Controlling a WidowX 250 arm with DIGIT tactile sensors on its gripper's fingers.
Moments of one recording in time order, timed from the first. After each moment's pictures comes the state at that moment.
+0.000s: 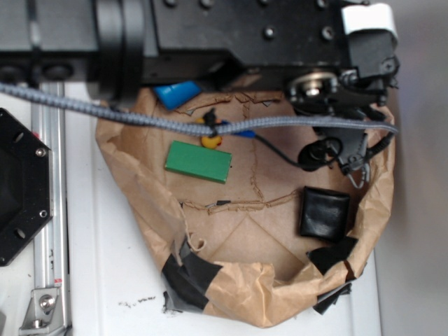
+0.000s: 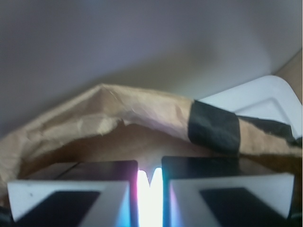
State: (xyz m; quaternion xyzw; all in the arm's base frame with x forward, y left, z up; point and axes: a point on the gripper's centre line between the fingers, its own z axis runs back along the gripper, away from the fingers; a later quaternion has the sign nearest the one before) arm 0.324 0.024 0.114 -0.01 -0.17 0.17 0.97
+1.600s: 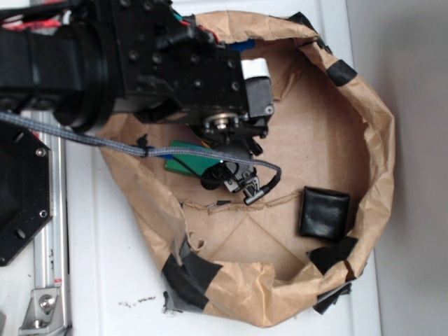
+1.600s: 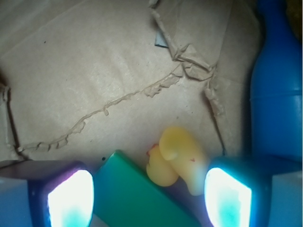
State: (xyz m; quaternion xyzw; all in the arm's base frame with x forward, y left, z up) arm 0.247 0.027 0.044 0.00 -0.02 0.26 0.96
